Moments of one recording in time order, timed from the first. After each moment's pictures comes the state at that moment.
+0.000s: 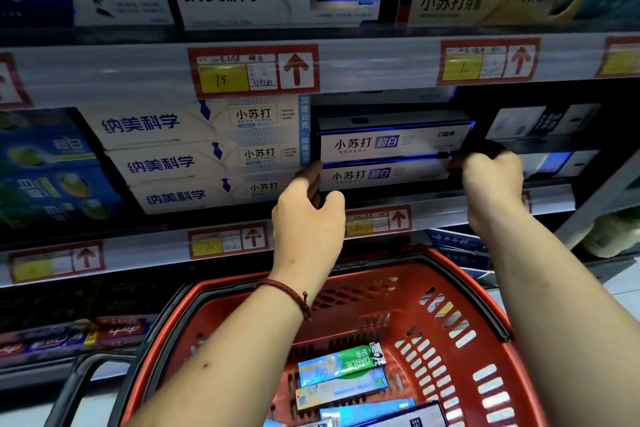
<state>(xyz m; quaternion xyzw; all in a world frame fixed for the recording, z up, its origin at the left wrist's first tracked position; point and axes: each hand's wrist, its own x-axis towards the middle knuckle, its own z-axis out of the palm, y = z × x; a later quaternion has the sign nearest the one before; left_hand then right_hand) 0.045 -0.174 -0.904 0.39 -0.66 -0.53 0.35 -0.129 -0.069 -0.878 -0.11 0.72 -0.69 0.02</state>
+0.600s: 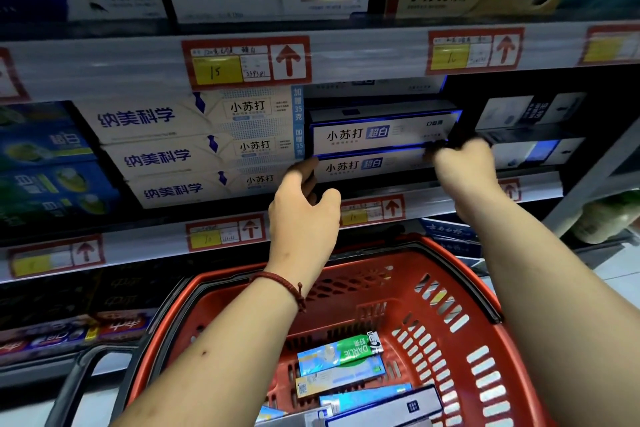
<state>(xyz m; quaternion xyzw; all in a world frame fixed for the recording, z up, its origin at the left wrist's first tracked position) 0.048 -0.174 -0.913 0.36 -0.66 -0.55 0.35 -0.124 -0.071 -0.879 -0.16 0.79 -0.59 0.06</state>
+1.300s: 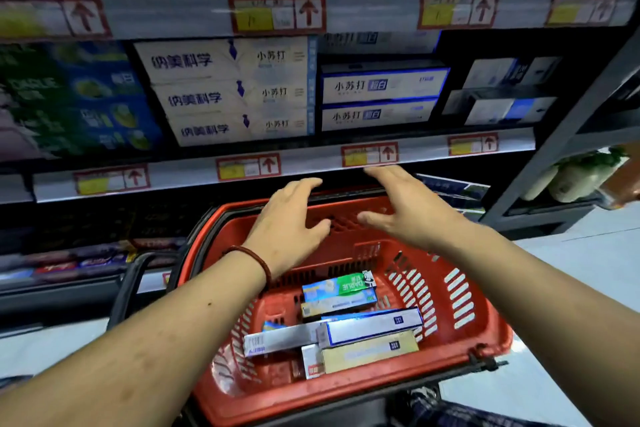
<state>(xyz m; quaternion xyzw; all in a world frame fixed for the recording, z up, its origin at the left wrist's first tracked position) 0.153 -0.157 -0.958 0.24 -0.92 -0.26 0.15 -0.008 -0.009 -0.921 -0.51 0.84 -0.17 0.09</state>
